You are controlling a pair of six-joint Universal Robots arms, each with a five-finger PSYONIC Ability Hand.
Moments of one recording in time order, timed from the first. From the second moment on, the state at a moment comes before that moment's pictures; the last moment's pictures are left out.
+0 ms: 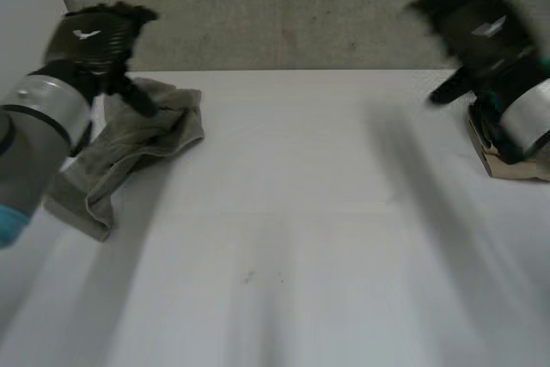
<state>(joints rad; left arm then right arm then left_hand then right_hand) 4.40 -1.73 -1.43 3.23 -1.52 3.30 1.72 -1.42 1.56 -0.35 1.14 2.83 0.16 0.20 0.21 0.20 0.05 0.24 0.22 0.22 0.22 0.05</state>
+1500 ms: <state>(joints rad) 4.57 -2.36 -1.08 3.47 -1.38 3.69 1.87 -1.33 1.87 -0.36 1.26 2.72 0.24 0.23 0.24 0.23 0.06 0.24 0.22 0.22 0.22 0.05</state>
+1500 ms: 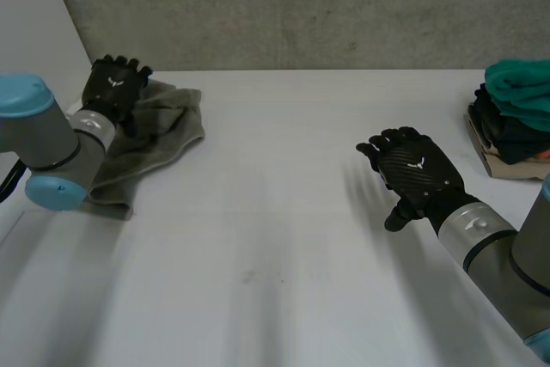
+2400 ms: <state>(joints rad) 4.27 -2.02 -1.44 3.60 -1.30 3.58 1.83 -1.32 1.85 -0.36 1.28 2.72 1.11 1.20 1.20 1.20 0.96 0.24 0.22 0.22 0.22 0.05</state>
